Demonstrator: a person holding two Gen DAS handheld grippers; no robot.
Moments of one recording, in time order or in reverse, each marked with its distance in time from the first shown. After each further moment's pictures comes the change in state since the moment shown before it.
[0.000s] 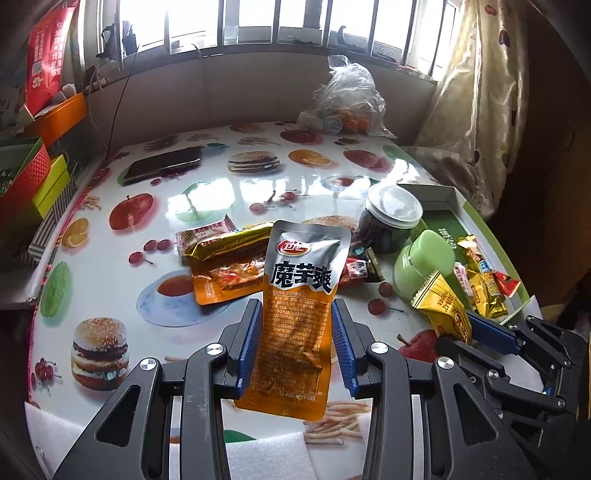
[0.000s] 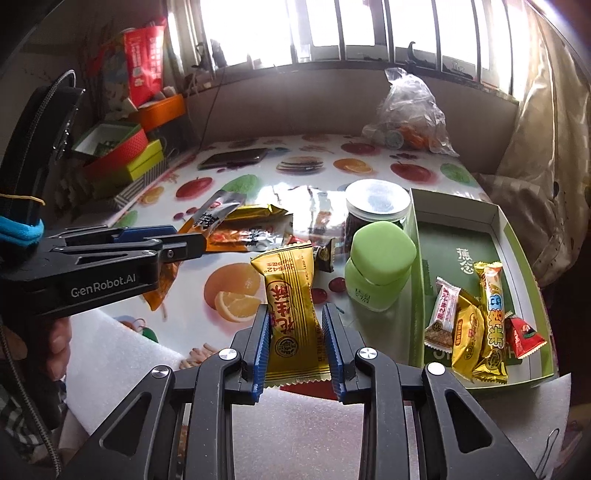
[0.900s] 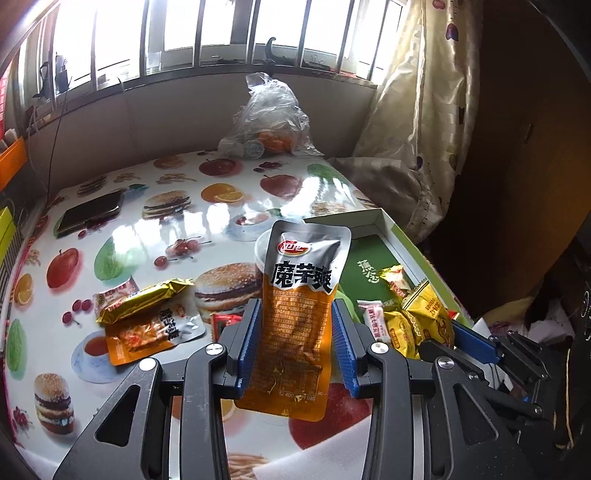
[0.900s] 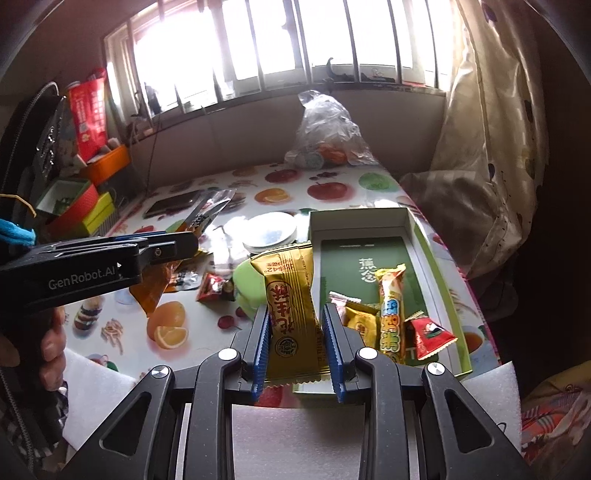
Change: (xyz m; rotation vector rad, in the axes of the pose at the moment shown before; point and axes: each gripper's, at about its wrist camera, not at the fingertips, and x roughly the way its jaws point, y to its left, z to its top) left arm 0.008 -0.089 0.048 0.095 -0.031 -0.153; right arm -0.045 -0.082 0.001 0.170 -0.084 -0.147
